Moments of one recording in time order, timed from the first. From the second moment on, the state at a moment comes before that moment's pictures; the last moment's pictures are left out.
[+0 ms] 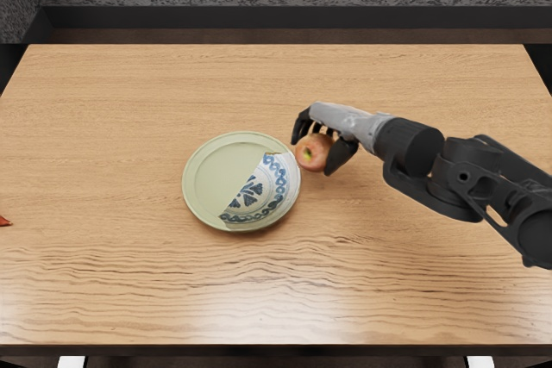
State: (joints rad) left arm -0.08 0.00 0.17 -0.18 -0.09 -0.06 0.22; right arm 0.71 -0.34 0.76 1.61 -1.53 0.34 -0.61
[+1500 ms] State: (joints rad) left arm -0.08 0.00 0.17 -0.18 -0.10 -0.06 0.22; right arm 0.74 -0.17 0.71 1.52 -1.54 0.34 -0.61
